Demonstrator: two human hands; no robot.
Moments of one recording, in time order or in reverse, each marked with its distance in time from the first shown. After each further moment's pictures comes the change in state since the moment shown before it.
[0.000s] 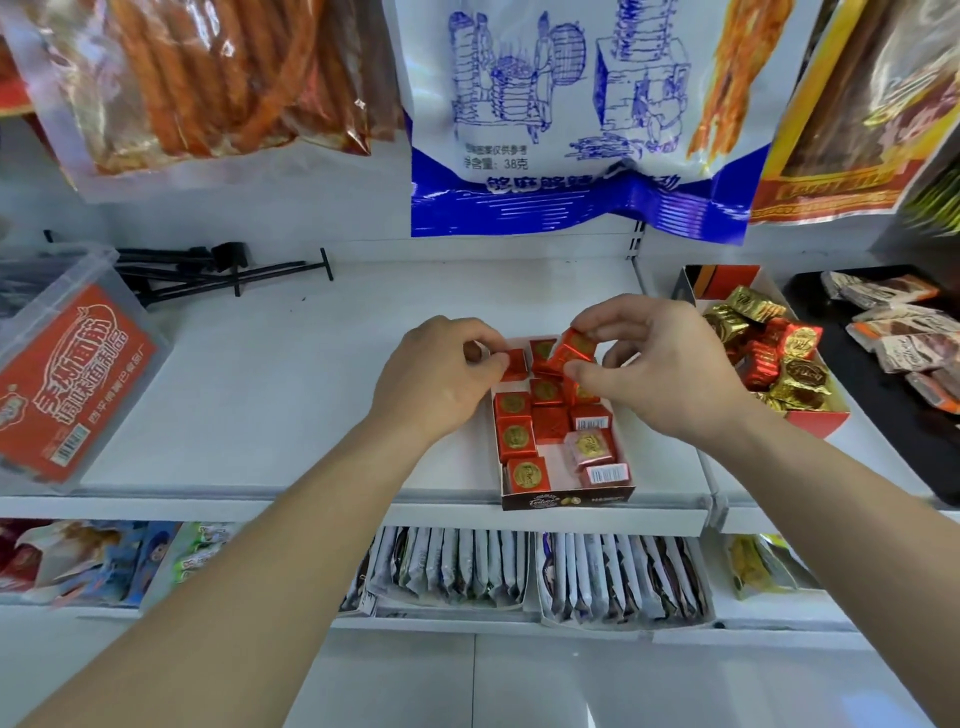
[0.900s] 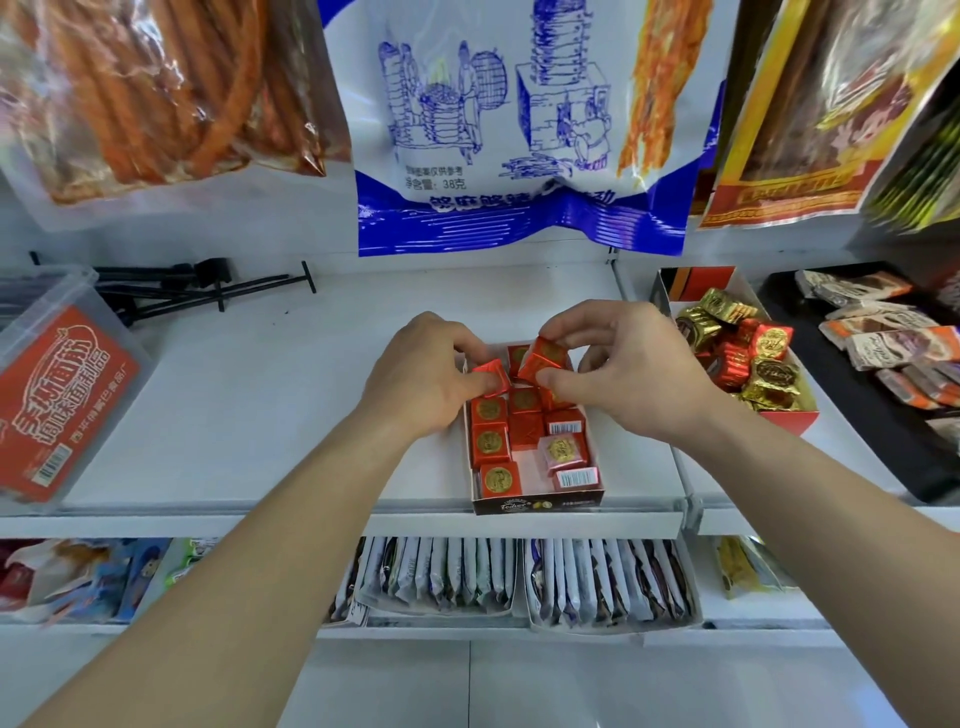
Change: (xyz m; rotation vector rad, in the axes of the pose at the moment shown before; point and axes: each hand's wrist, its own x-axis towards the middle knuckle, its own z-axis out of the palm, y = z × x) left_hand 0.009 0.016 0.001 0.127 -0.064 -0.051; right_hand 0.005 0.003 -0.003 0.039 -0.076 0.025
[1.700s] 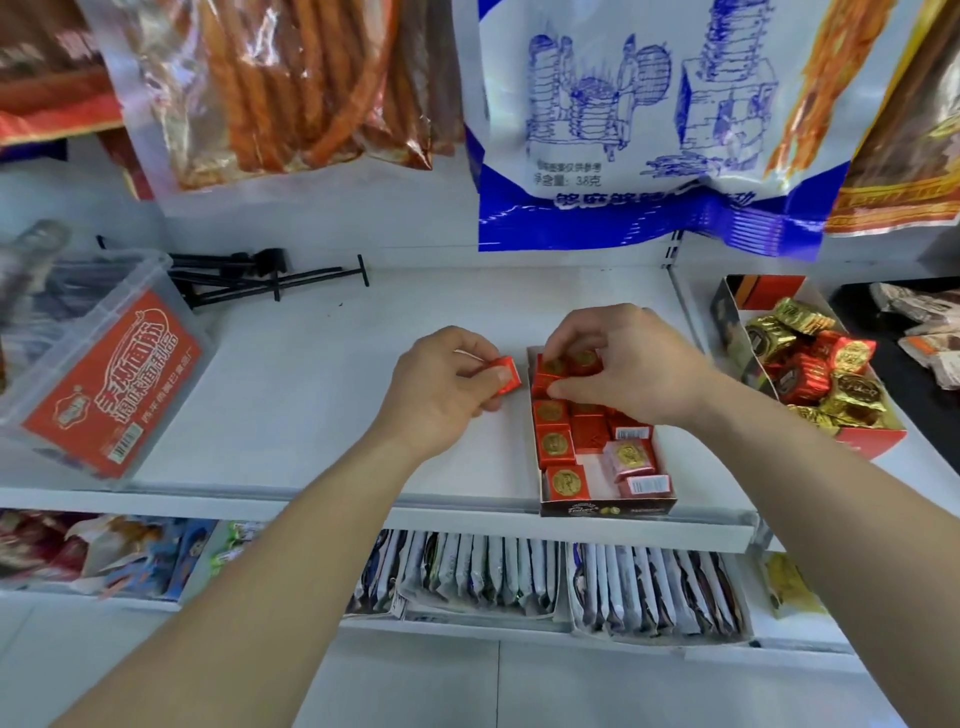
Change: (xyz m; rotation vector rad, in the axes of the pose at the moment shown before) left_hand -0.020 -0.043 -0.012 -0.636 0.010 -0.119; right_hand 0.032 -0.019 0.030 -0.304 -0.208 -0.104
